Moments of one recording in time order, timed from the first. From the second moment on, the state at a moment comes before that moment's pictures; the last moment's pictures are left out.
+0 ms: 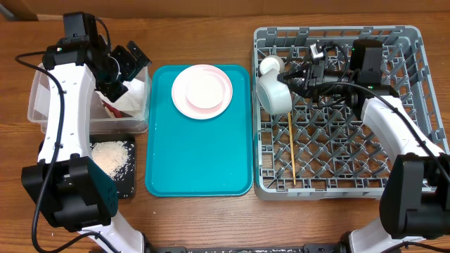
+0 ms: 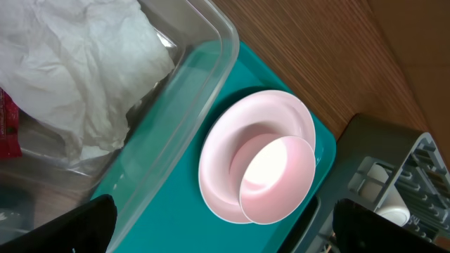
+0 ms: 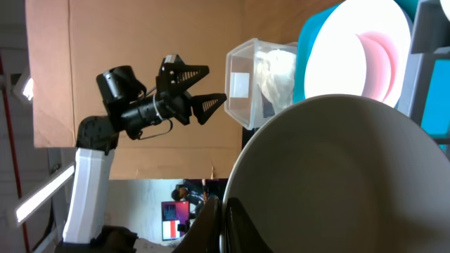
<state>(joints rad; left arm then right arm) 0.16 1.87 1.74 -1.03 0.34 -0.63 -0.01 1.76 1.18 -0.11 -1.29 0.79</state>
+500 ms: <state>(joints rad) 0.16 1.87 1.74 -1.03 0.34 -0.63 0.00 1.76 1.16 -0.15 -1.16 0.81</state>
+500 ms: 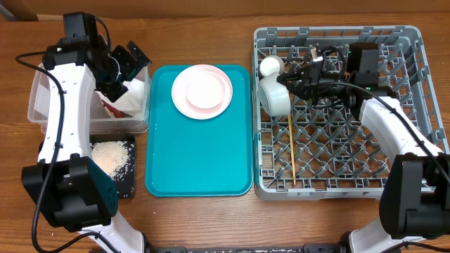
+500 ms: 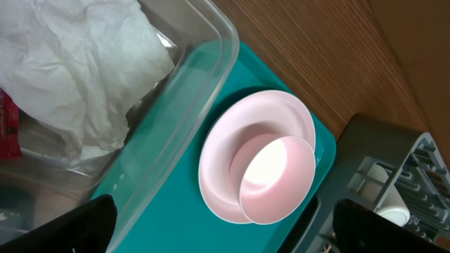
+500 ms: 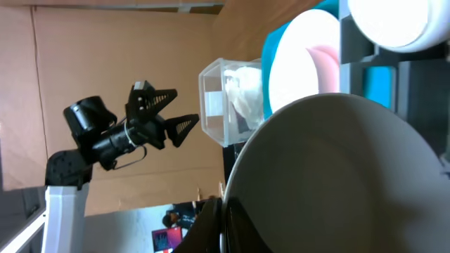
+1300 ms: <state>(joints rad) 0.16 1.87 1.74 -1.03 0.34 -0.63 -0.09 1.76 1.13 -0.23 -0.86 0.68</state>
